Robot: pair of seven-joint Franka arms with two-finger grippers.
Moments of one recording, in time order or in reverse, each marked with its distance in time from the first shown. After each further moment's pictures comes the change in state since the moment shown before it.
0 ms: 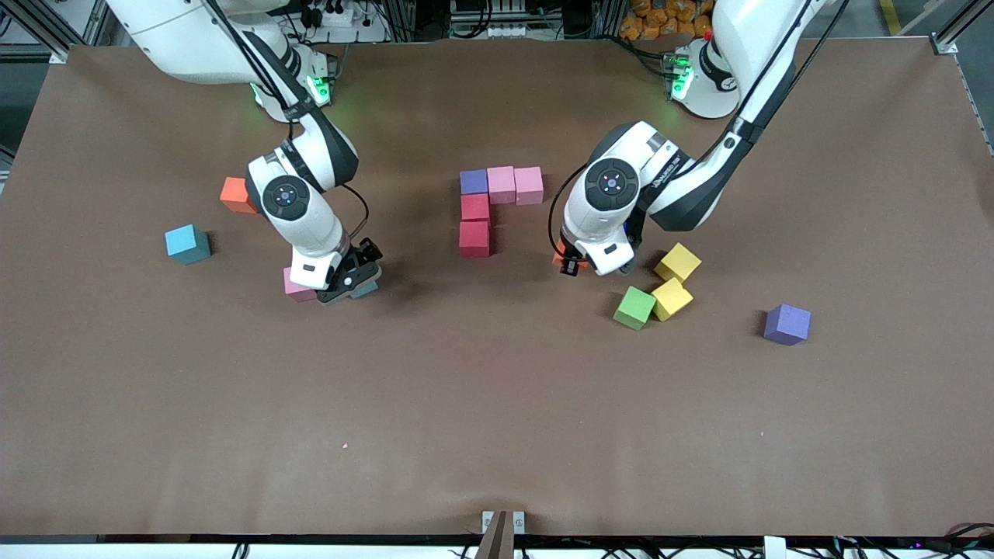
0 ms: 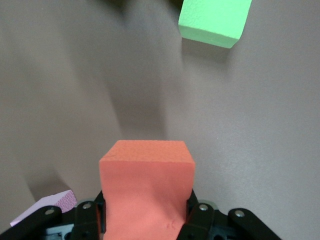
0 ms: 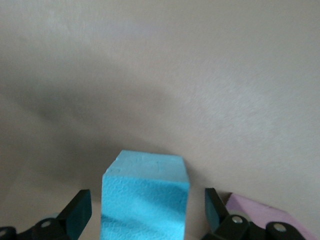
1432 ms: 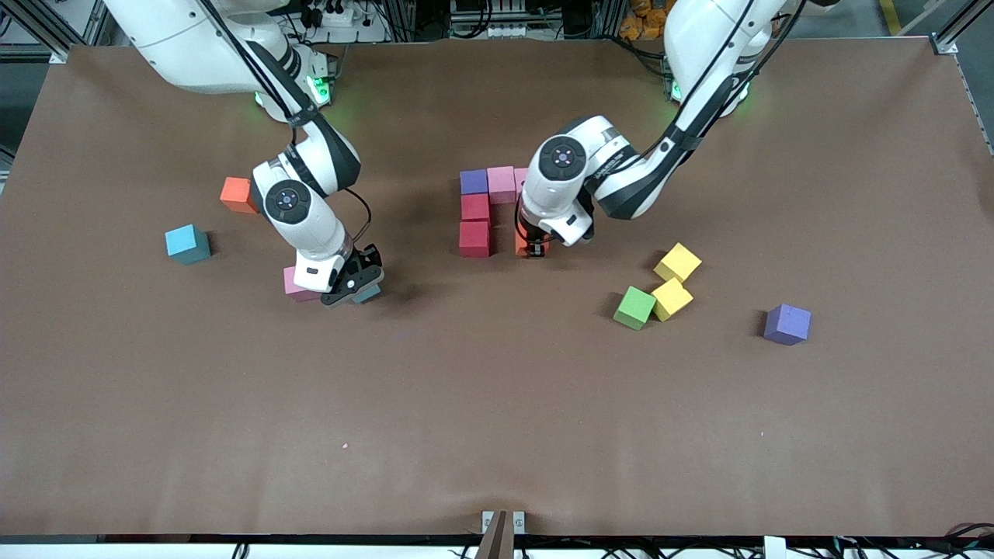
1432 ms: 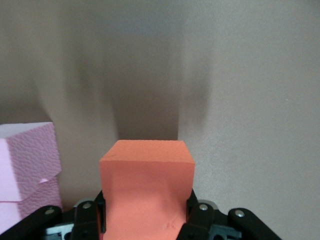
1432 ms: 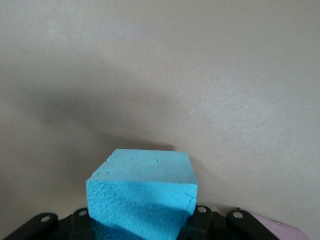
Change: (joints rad) left arm -0.179 0.096 0.036 -0.069 0.074 0.259 -0.485; right arm -0.002 0.021 0.004 0.038 0.022 0.020 0.004
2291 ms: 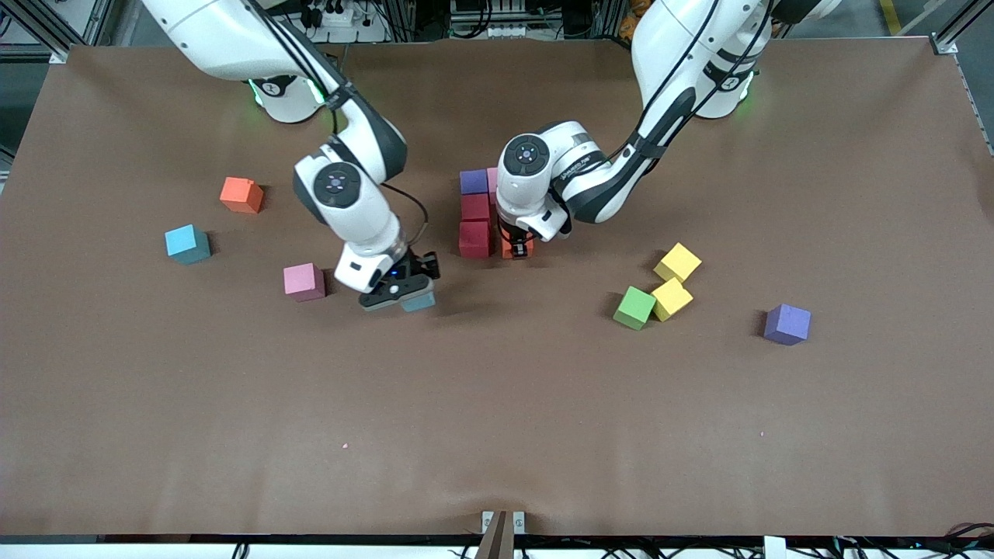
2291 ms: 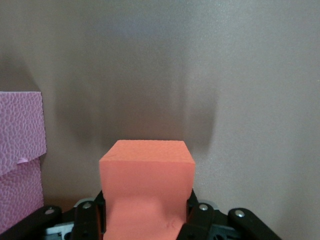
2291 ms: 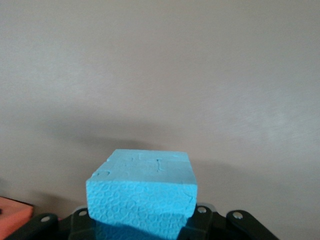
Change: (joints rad) left arm -0.121 0.074 0.065 0.077 0.071 0.000 -0.162; right arm 0.169 0.096 0.050 0.291 0.032 -0.097 0.454
